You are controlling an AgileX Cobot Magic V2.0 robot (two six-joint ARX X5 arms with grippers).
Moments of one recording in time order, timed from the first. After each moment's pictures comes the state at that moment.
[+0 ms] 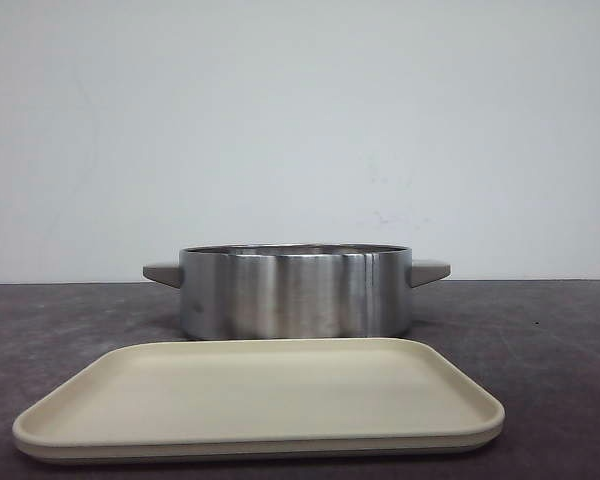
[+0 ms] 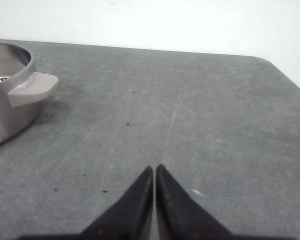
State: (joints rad) left arm -0.73 0.49 0.91 -0.61 -0.29 -0.30; right arm 0.04 0.00 0.02 -0.17 0.00 0.00
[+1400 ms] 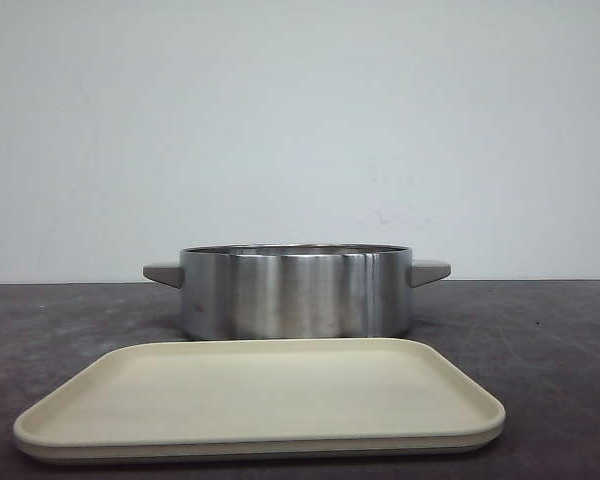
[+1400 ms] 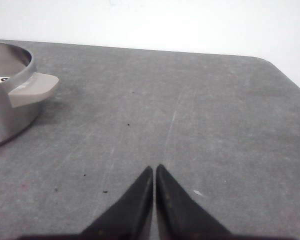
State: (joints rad) left arm -0.13 0.01 0.03 -0.12 0.03 -0.17; right arm 0.04 0.00 0.02 -0.17 0.00 0.00
